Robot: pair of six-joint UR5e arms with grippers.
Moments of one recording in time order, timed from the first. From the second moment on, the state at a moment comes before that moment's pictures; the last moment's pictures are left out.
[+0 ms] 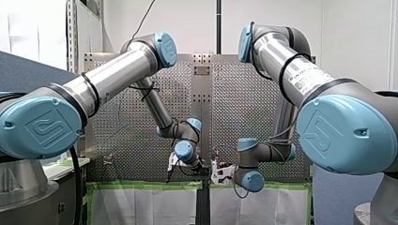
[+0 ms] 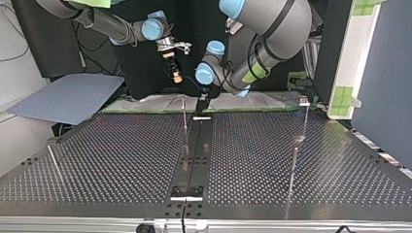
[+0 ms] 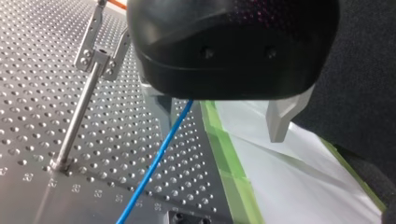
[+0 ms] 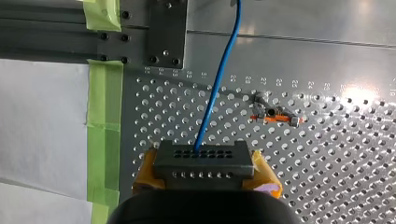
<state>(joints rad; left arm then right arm) -0.54 -2.54 -1.47 -2.78 -1.80 -1.67 2.13 -0.62 1.89 -1.15 1.47 1.50</state>
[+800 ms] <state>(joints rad) -0.57 -2.54 -1.51 -2.67 -1.93 -1.57 2.12 -0.62 1.89 -1.13 1.47 1.50</state>
